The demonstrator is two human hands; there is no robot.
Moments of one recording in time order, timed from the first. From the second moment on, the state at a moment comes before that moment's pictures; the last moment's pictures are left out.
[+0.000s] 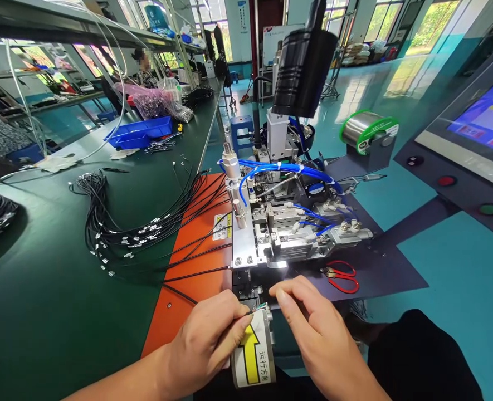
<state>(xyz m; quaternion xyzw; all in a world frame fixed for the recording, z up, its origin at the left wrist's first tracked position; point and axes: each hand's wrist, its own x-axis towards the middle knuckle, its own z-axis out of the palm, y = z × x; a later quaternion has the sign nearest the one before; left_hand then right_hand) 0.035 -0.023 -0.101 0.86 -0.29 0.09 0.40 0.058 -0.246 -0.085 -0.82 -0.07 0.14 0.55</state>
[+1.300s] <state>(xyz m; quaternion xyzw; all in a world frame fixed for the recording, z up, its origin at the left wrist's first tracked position) 0.036 -0.025 -0.103 0.88 -0.36 0.13 0.28 0.063 -0.229 -0.074 -0.90 -0.40 -0.01 0.19</state>
